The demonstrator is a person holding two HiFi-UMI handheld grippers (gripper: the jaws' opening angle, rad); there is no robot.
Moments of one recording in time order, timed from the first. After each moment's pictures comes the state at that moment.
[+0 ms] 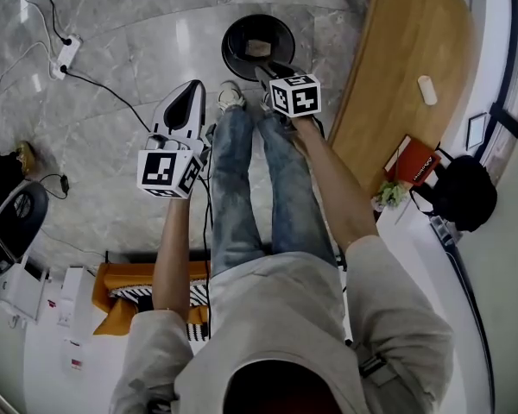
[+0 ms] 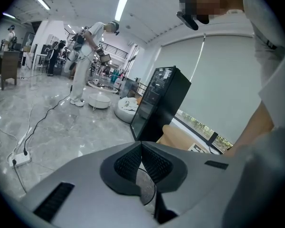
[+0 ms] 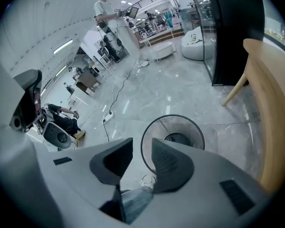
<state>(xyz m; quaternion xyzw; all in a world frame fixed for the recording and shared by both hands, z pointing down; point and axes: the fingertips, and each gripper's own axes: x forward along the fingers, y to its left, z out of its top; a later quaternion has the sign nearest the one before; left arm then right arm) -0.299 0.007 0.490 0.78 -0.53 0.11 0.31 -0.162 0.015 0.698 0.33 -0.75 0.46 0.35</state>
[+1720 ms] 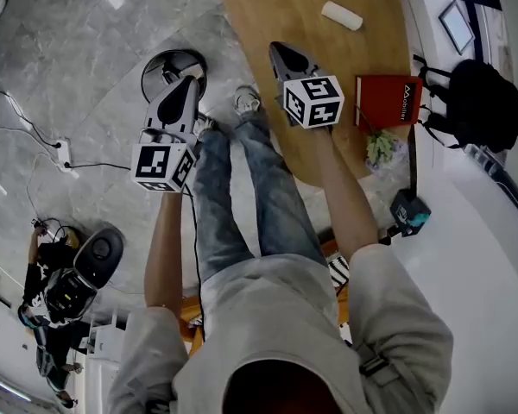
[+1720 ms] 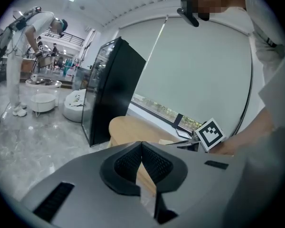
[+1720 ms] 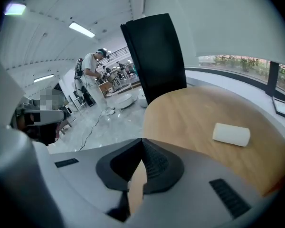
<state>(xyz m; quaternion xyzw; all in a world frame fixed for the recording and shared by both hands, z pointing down) -0.024 -0.049 0.481 0.90 -0.31 0.18 0.26 0.139 -0.030 0.574 0.58 -0.71 0.37 0.16</state>
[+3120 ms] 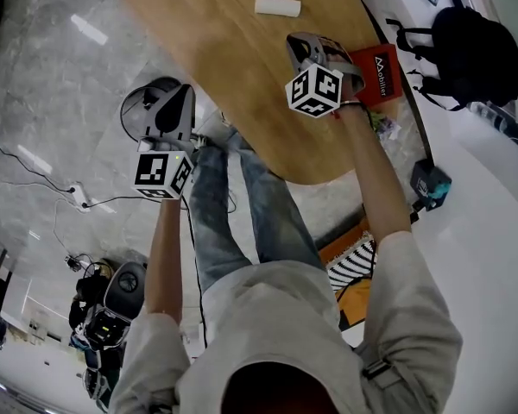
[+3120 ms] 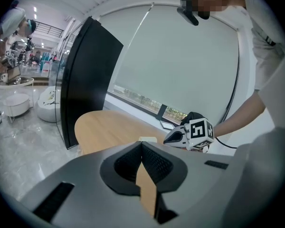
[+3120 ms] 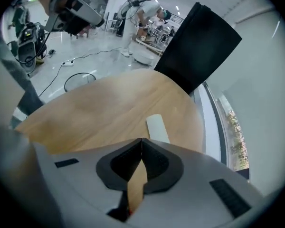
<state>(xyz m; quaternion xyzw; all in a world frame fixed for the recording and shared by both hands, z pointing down) 0.098 -0.029 0.496 0.93 -0.20 0.21 0.24 0.299 0.030 0.610 0.46 -0.68 0.10 0.56</state>
